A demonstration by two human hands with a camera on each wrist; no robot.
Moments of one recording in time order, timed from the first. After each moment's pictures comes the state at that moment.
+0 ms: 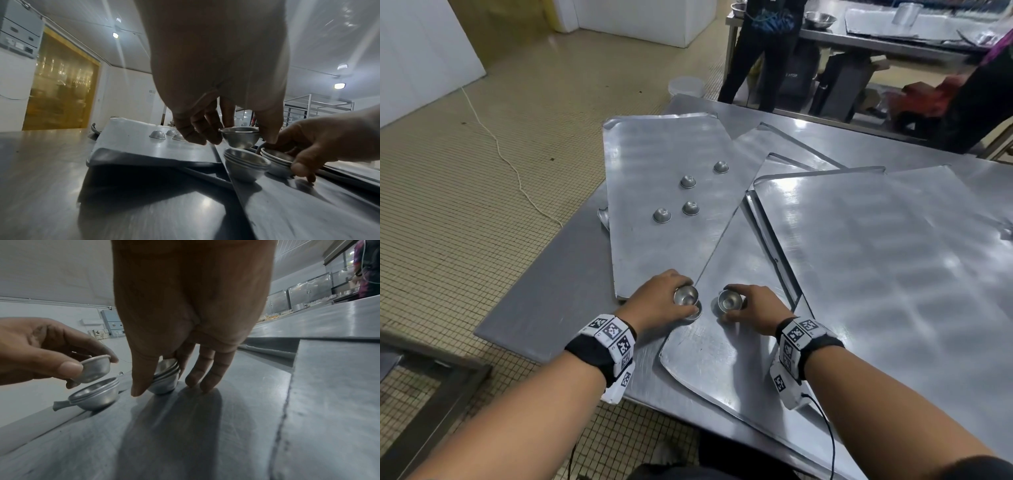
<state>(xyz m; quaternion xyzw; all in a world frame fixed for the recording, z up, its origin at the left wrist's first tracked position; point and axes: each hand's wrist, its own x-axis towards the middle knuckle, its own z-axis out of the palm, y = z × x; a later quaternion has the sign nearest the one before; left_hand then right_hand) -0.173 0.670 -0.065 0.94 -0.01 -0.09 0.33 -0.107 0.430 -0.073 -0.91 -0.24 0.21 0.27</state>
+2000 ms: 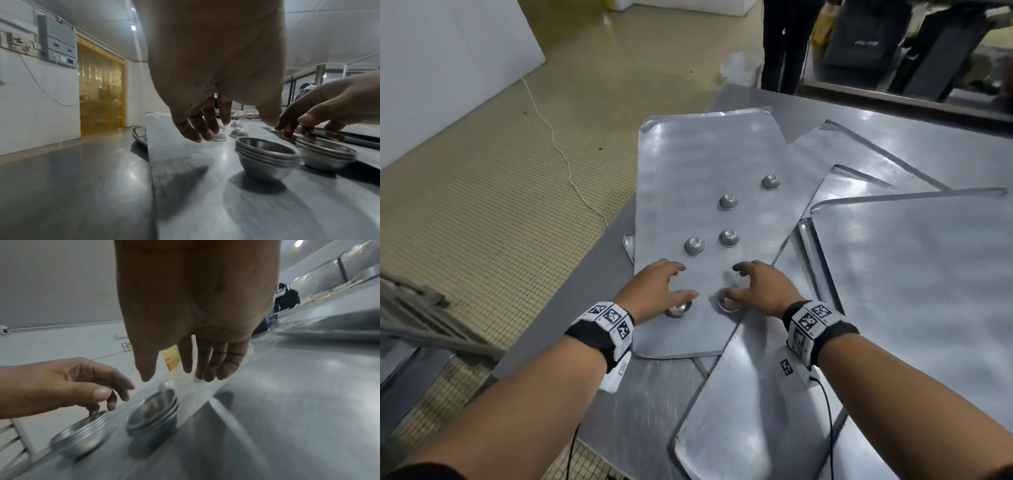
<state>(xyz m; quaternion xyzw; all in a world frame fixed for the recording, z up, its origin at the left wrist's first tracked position) -0.063 0.761 -0.072 0.94 0.12 -0.09 0.31 0.045 0.529 -0.075 -0.91 -0.25 0.24 0.22</state>
